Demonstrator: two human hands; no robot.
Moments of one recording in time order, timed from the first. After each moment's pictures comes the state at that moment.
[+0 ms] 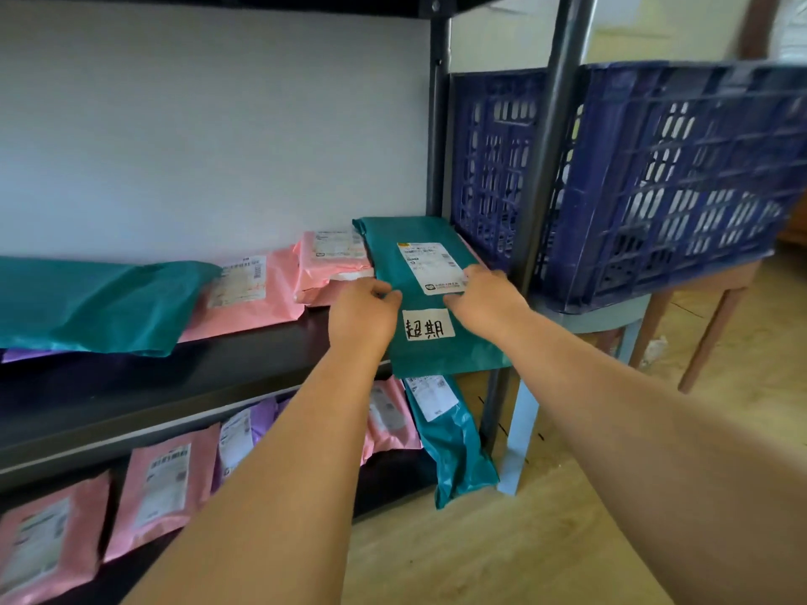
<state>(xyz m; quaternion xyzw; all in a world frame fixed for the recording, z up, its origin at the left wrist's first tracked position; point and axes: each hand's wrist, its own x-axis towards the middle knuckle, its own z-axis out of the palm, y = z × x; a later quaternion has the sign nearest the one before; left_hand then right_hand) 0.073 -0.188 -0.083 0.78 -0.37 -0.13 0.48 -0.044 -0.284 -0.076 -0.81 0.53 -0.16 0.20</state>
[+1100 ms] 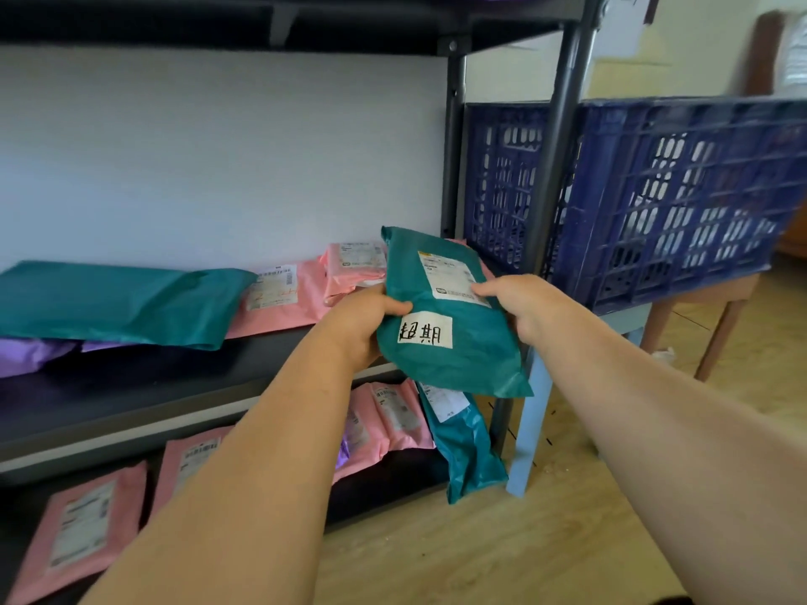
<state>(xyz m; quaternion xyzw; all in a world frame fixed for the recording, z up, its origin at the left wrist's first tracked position) 0.083 -0.144 -0.057 0.57 -0.28 -0.50 0.59 -0.070 -0.252 -0.042 -0.51 0.50 -0.28 0.64</state>
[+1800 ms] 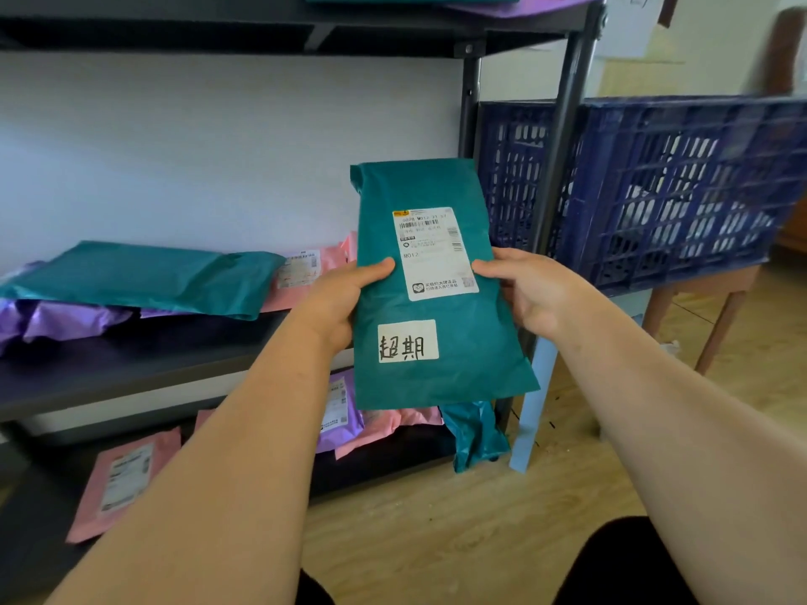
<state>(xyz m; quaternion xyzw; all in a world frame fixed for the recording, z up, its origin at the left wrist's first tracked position) 0.094 -0.087 -0.043 0.53 -0.27 -0.47 0.66 -0.098 -0.206 -0.029 -0.57 0.30 -0.29 0.71</state>
